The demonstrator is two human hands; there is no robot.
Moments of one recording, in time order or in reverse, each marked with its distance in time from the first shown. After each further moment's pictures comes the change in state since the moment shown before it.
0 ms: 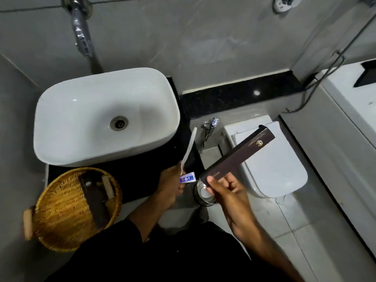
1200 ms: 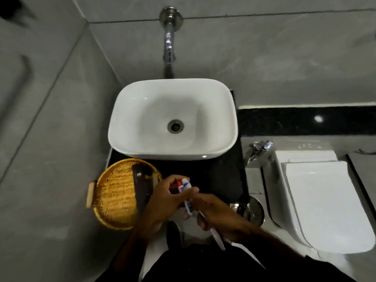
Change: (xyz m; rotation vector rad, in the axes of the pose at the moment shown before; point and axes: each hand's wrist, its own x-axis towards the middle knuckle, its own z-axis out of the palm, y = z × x) left_hand -0.051 0.017 -0.133 0.117 0.046 0.356; right_hand 0.023 0.005 0.117 -0.717 -0.807 0.290
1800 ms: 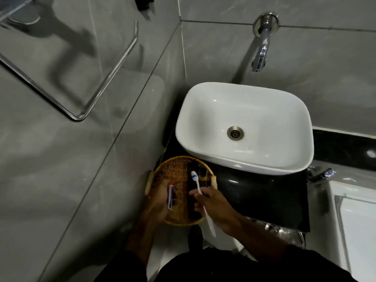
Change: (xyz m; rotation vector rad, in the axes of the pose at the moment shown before) left_hand 0.006 -0.058 -0.163 -0.523 0.278 -0.480; right_hand 0.128 -0.009 0.127 0.020 0.047 0.048
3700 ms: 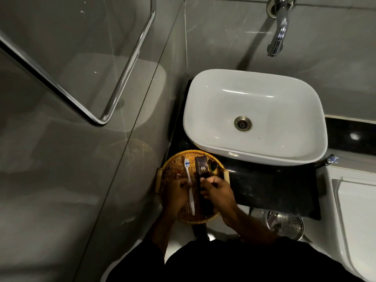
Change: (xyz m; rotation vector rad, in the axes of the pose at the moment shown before) left_hand 0.034 -0.011 -0.010 0.808 0.125 0.361; right_hand 0.027 -0.002 0.040 0.017 0.338 0.001
